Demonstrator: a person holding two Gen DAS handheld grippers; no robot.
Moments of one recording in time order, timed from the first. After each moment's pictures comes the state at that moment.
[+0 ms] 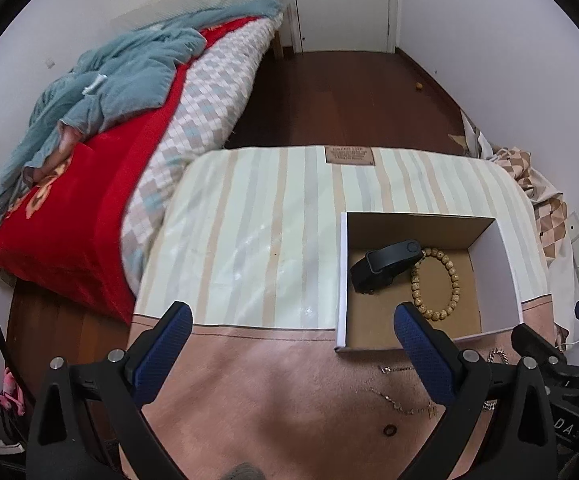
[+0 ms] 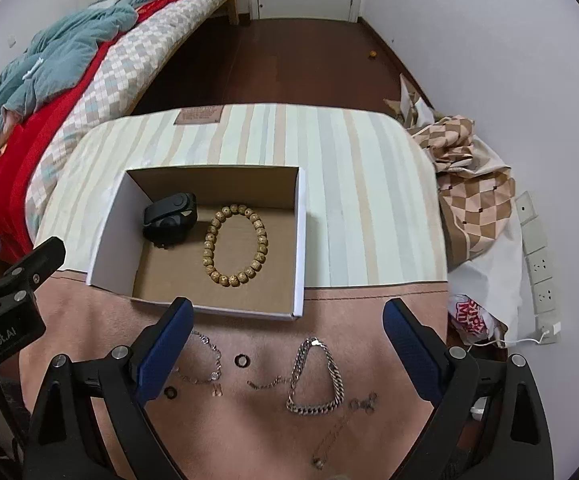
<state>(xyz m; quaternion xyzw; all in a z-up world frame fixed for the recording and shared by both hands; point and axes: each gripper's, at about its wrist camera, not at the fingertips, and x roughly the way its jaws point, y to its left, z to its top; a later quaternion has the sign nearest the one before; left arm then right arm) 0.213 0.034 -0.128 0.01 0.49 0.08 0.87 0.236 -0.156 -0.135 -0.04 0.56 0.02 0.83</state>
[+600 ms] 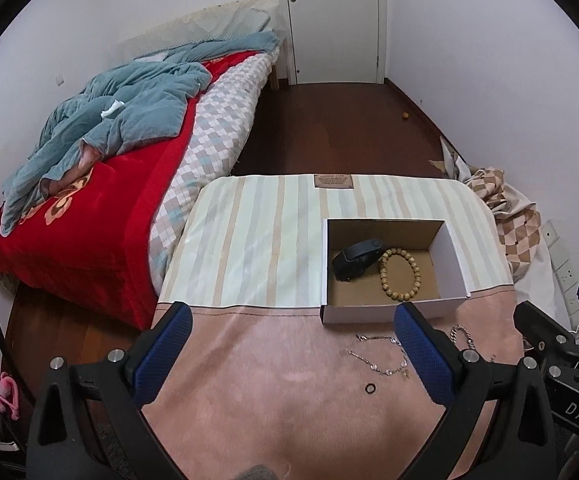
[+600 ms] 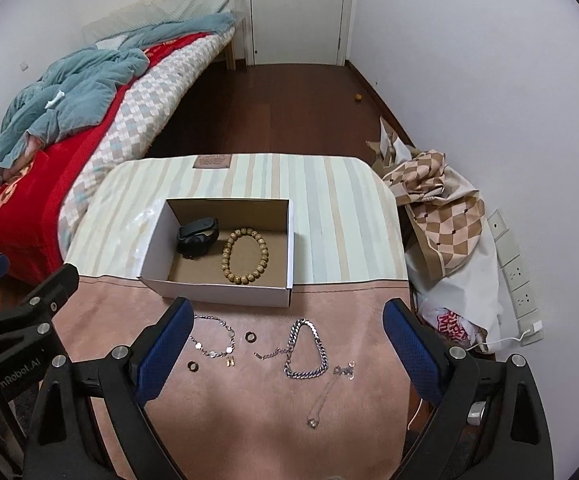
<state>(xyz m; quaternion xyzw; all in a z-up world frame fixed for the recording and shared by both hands) 0.139 0.021 -0.071 0.01 0.44 0.07 0.90 0.157 -0.159 -0.050 -0.03 0.48 0.01 0.87</state>
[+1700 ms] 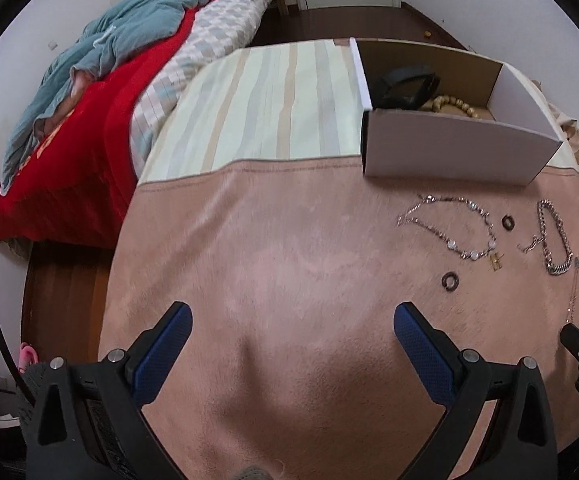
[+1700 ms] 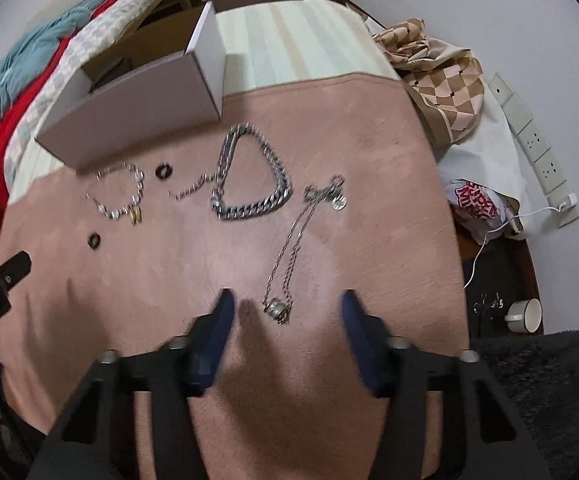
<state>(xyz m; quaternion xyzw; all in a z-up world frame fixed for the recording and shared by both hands) 0.116 0.029 -0.221 0.04 0.55 0.10 0.83 0.089 -0.217 -0.230 0.04 0.60 -0.03 0.80</state>
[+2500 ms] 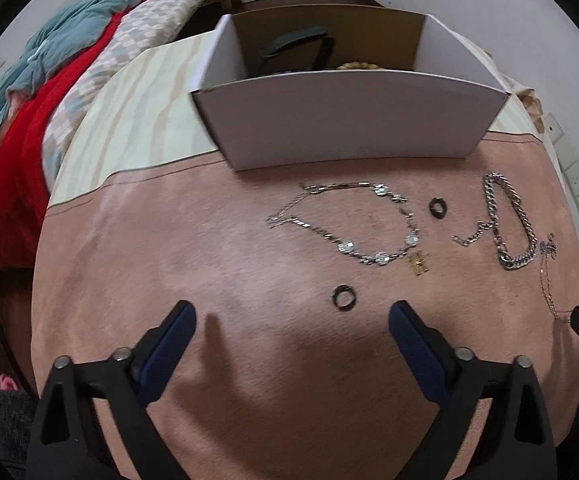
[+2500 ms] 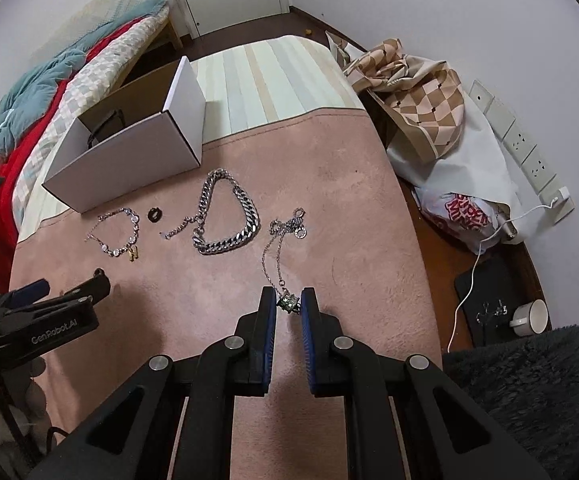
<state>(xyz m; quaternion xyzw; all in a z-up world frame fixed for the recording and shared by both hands) 0.137 -0.037 -0.251 0.04 0.57 0.00 0.82 0.081 -0.249 -0.205 0.08 0.55 -0.04 0.83</state>
